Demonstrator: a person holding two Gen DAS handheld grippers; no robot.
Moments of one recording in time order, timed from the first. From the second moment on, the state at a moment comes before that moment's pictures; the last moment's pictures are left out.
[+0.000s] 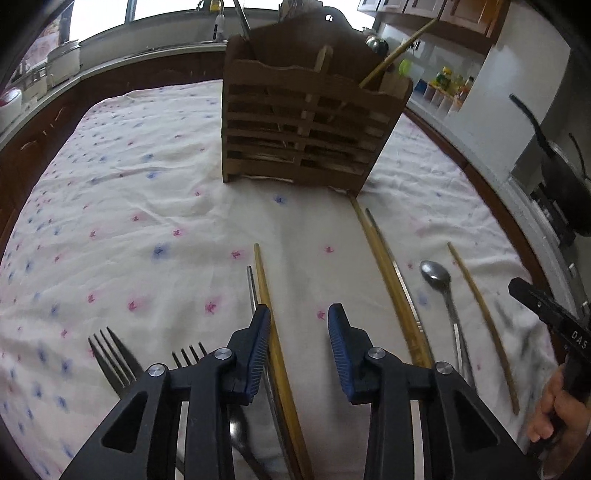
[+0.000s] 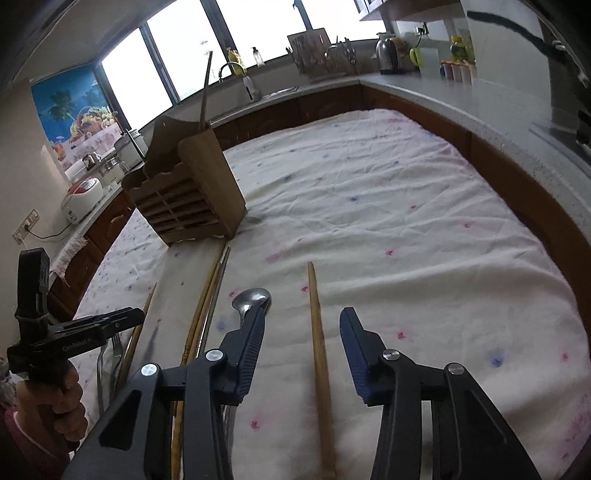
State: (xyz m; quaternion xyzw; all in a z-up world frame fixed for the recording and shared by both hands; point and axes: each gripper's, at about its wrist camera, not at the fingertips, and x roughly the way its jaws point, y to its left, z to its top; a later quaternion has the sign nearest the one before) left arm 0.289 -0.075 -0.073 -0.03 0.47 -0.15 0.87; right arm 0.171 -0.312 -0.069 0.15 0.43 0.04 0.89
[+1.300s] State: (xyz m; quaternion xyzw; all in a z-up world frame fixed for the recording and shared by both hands) left arm 0.303 -0.119 -0.088 0.08 0.51 -0.16 0.84; right arm 0.218 -0.272 -0.098 0.01 0.52 0.05 0.86
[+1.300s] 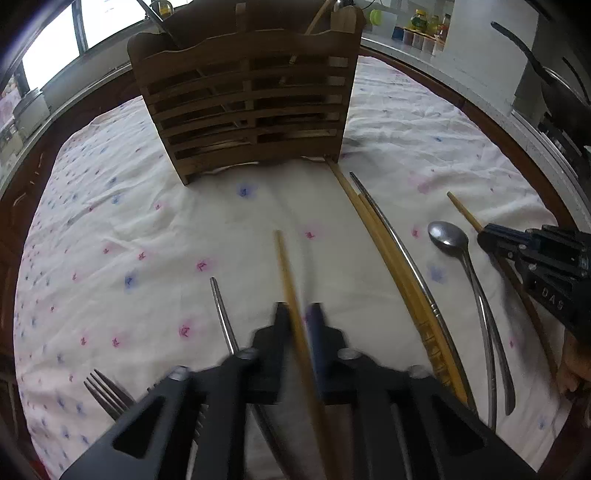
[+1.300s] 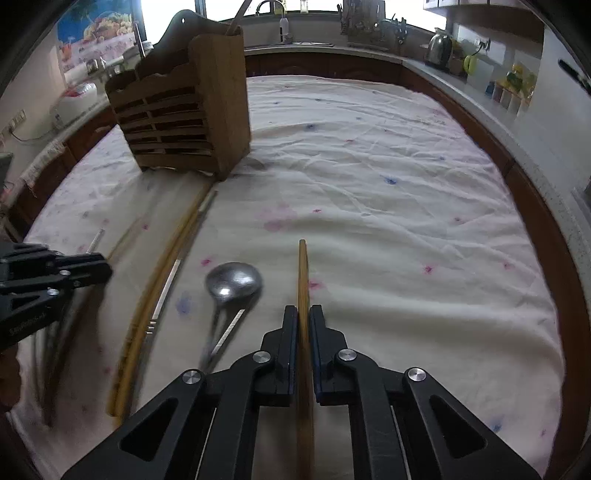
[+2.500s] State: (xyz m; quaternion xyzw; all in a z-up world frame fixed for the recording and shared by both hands) left arm 0.169 0.000 0.047 -0.09 0.33 -0.23 0.91; right arm 0.141 -0.259 0.070 0.10 0.32 0.10 0.94
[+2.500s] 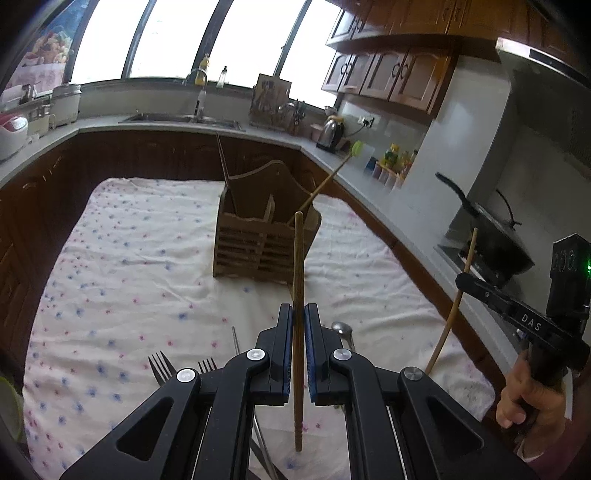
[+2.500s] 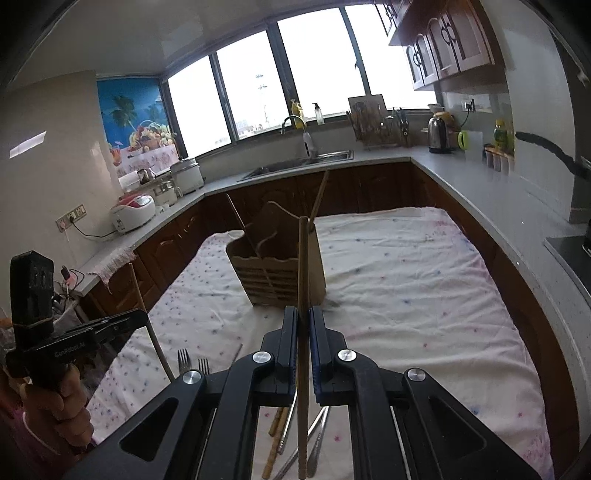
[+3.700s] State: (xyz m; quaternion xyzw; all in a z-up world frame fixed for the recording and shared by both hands) left arm 0.266 0.022 0.104 -0.11 0.18 -0.17 0.96; right arm 0.274 -0.241 0.125 0.14 0.20 0.11 0.96
